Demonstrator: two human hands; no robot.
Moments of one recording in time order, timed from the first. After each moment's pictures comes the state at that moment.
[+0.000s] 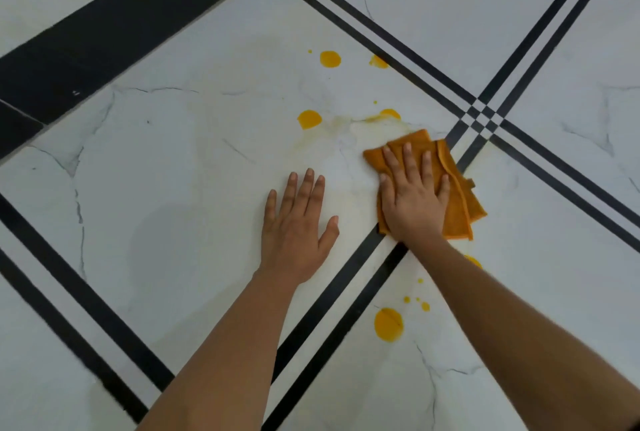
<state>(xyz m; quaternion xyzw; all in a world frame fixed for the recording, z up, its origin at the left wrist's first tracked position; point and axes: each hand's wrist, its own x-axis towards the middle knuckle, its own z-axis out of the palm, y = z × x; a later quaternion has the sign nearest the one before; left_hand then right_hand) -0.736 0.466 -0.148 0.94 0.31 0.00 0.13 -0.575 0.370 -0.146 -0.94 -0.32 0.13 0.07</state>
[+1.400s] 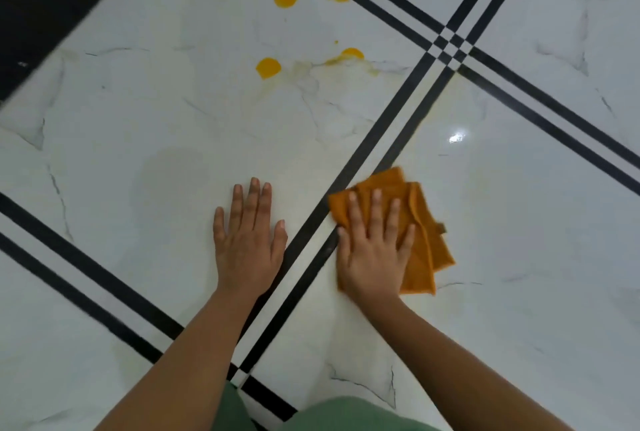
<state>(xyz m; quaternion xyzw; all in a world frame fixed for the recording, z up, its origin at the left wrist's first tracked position) -0.807 0.418 -0.144 0.92 0.36 -0.05 0.14 -0.707 0.275 -0.141 -0.96 -0.26 0.13 0.06</state>
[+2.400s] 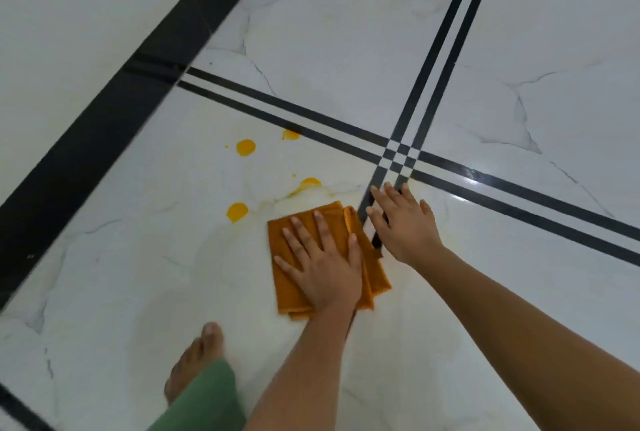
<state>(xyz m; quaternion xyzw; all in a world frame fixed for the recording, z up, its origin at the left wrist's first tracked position) -0.587 0.392 -0.137 0.87 0.45 -0.07 0.18 -0.475 0.324 -0.103 -0.92 -0.28 0.25 0.10</state>
